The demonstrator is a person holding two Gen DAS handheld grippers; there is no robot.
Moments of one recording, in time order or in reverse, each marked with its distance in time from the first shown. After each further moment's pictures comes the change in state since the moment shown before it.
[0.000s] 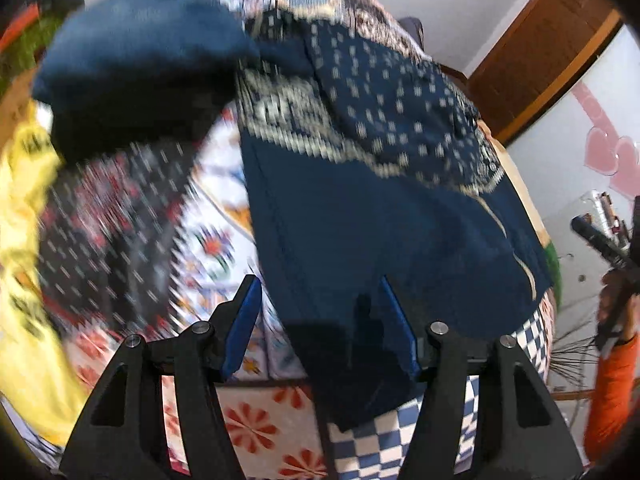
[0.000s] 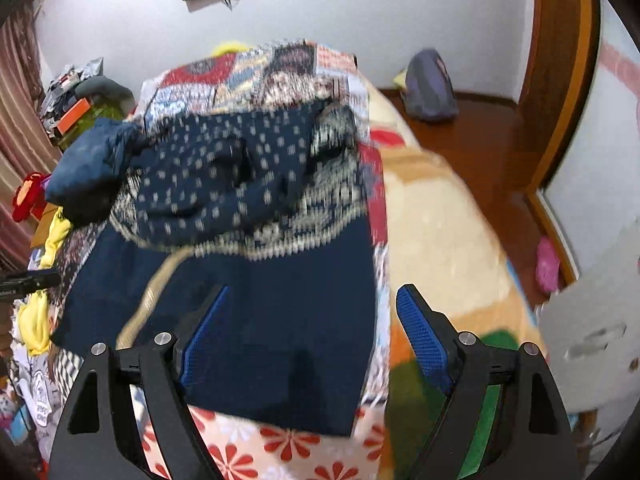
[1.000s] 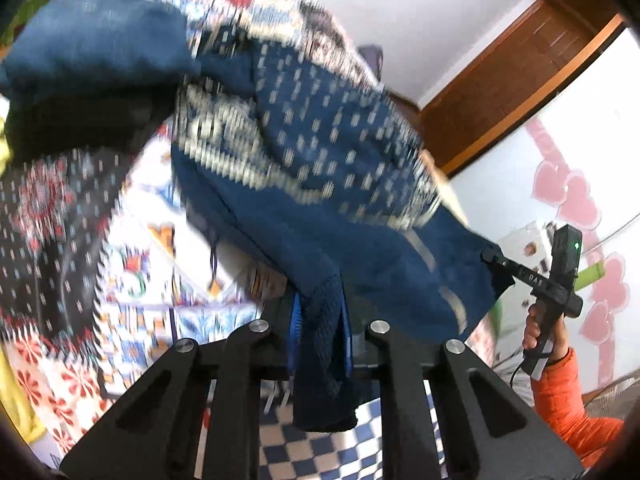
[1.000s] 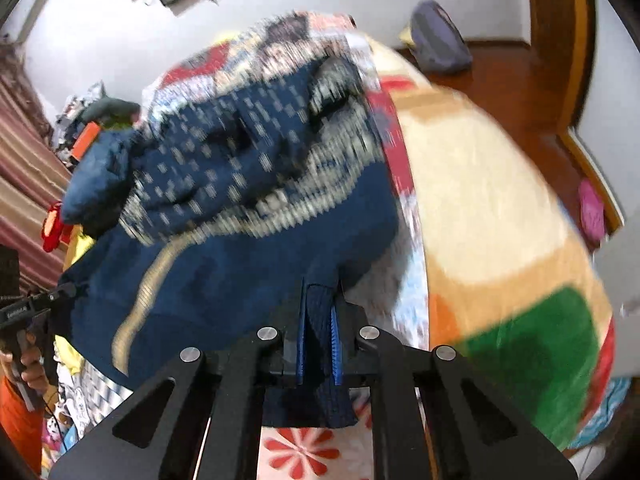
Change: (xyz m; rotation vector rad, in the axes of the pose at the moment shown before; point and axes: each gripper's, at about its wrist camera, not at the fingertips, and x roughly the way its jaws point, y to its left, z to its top) left arm -0.019 -0.024 0.021 -0.044 -0.135 -0.223; right arm 0.023 -0.021 -0.009 0.134 0.034 0.167
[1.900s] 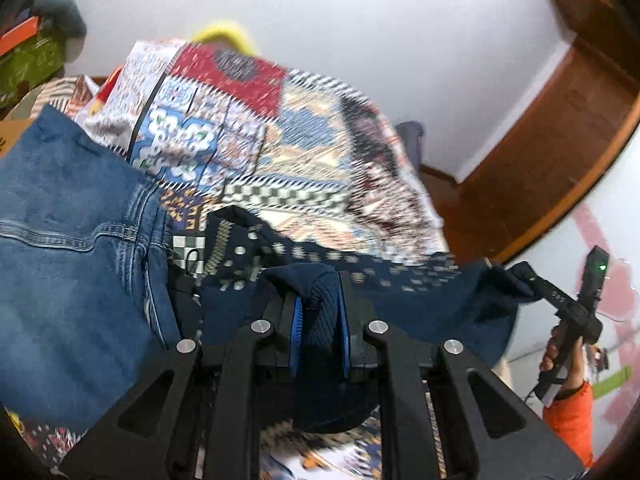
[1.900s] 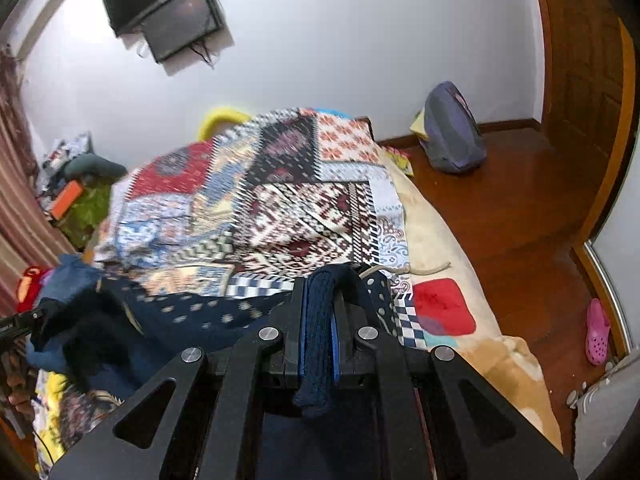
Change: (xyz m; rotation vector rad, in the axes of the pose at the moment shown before) left arm 0.079 0.044 0.246 -0.034 -0.177 0.152; right arm 0.100 0.016 0.237 -0.051 -0.205 -0.068
